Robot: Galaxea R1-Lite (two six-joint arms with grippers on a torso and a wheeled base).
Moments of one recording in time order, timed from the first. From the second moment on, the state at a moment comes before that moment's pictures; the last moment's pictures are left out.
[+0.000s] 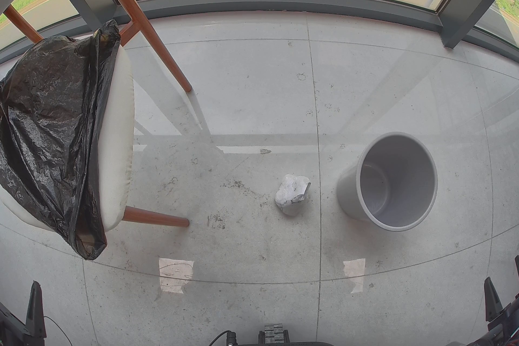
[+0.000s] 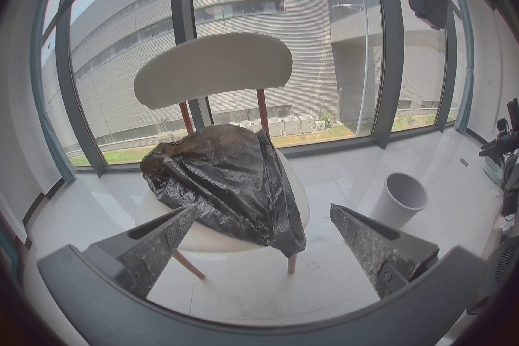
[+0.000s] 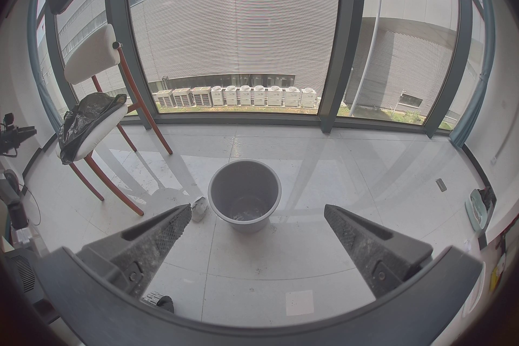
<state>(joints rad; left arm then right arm) 0.00 0.02 -0.07 -0.20 -0.05 0.13 0.00 0.02 -0.02 0.01 0.01 -0.02</state>
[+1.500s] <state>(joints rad) -0.18 0.93 -0.66 -0.22 -0.35 -0.01 0.01 0.02 -0.02 0.01 0.01 -0.02</state>
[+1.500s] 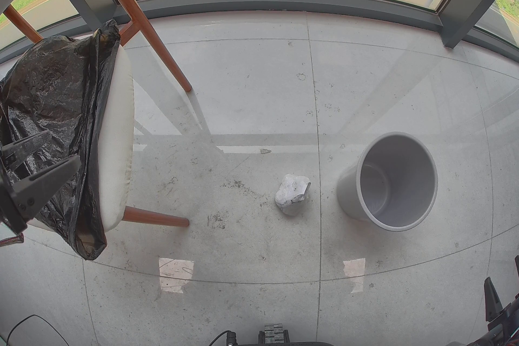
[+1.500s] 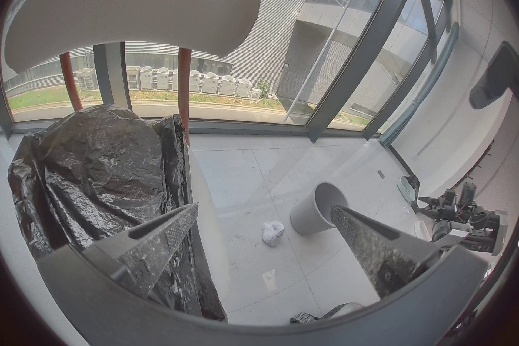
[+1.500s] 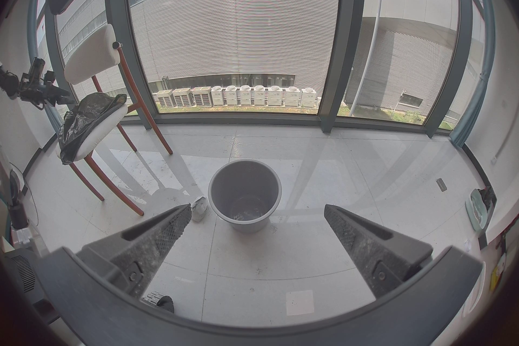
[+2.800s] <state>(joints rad) -0.12 1.34 -0.75 -0.42 -0.05 -0.03 0.01 0.02 -0.02 0.01 0.01 -0.02</state>
